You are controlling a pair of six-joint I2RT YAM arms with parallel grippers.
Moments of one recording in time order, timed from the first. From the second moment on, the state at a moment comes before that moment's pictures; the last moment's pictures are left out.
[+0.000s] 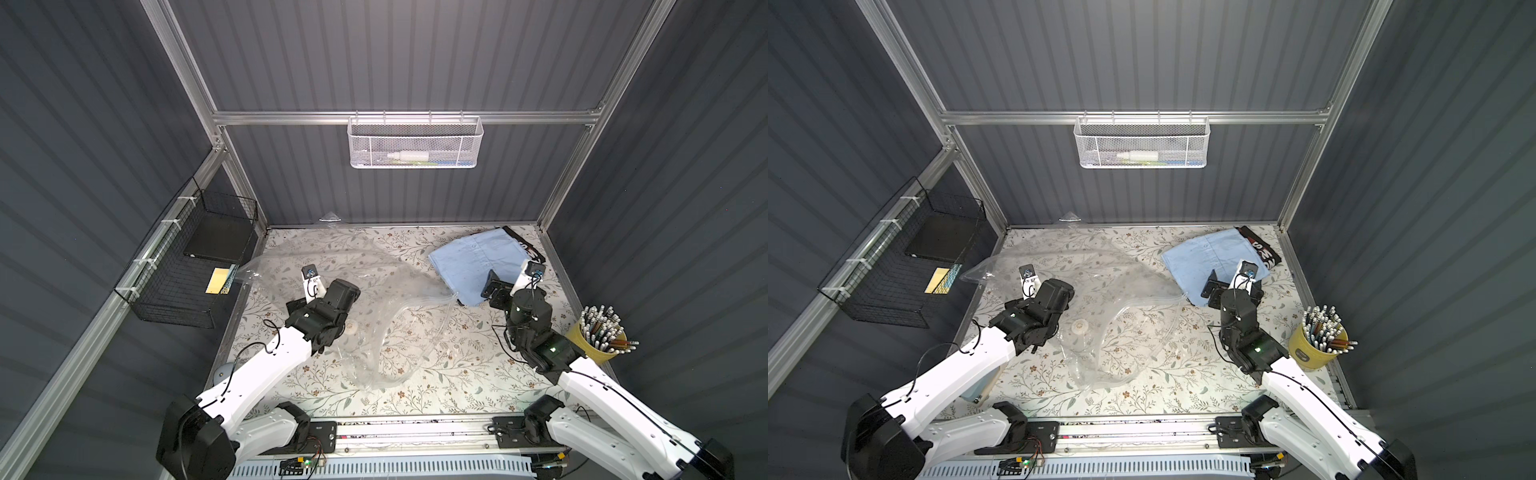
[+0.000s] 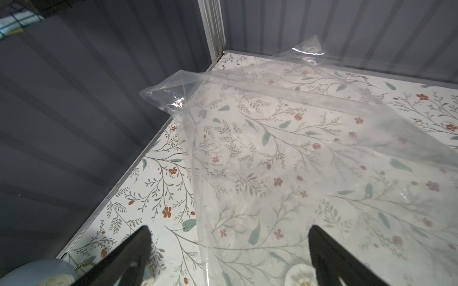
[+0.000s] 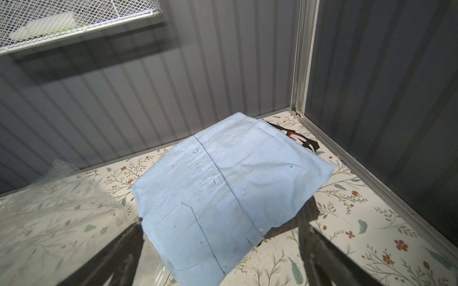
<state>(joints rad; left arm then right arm) -0.56 1.16 0.87 -0.63 -0.88 -0.67 0.56 0.84 0.60 -0.01 0.65 0.36</state>
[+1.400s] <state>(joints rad) -0.19 1.70 0.90 -0.22 -0.46 -0.36 0.20 1.24 0.27 0.78 0.57 0.06</state>
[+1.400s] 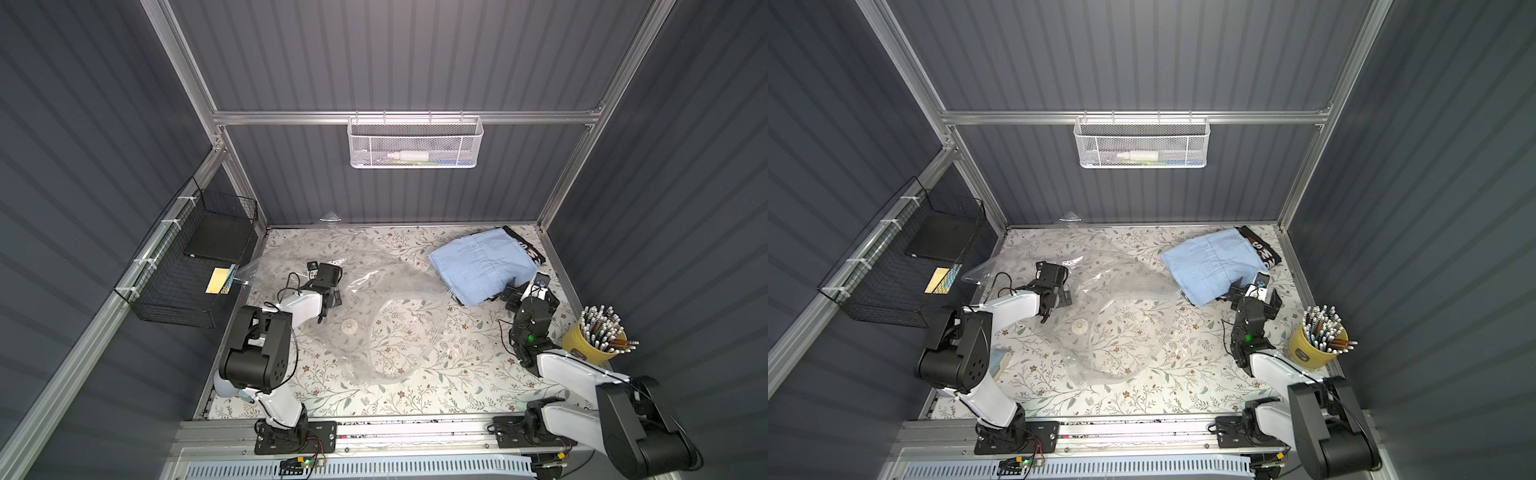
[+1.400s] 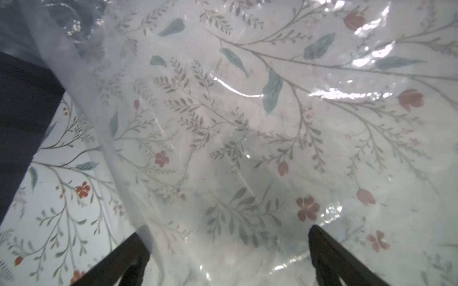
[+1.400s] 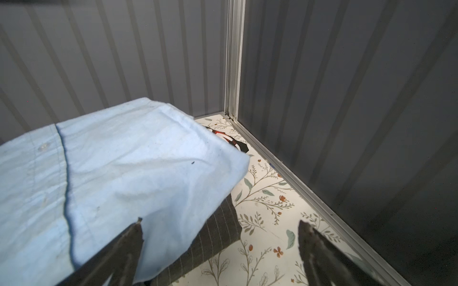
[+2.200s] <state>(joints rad) 0.03 1.60 0.57 0.32 -0.25 -0.22 0.09 1.37 0.26 0.92 0.38 -0.01</state>
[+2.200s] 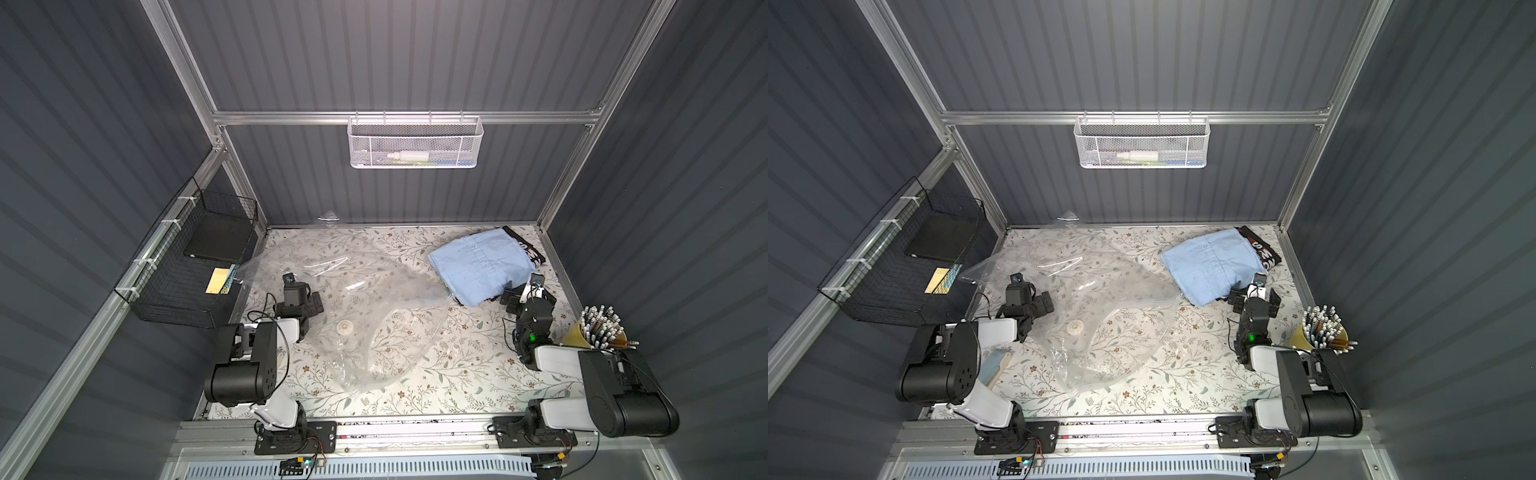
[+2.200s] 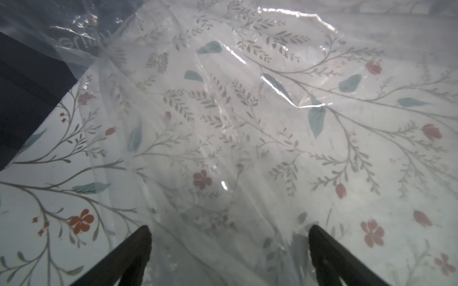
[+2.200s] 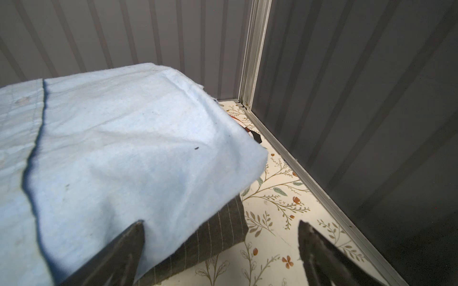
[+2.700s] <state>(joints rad) 0.12 1.61 0.48 0.56 -0.10 -0.20 0.08 1.36 0.24 0.96 0.29 0.05</state>
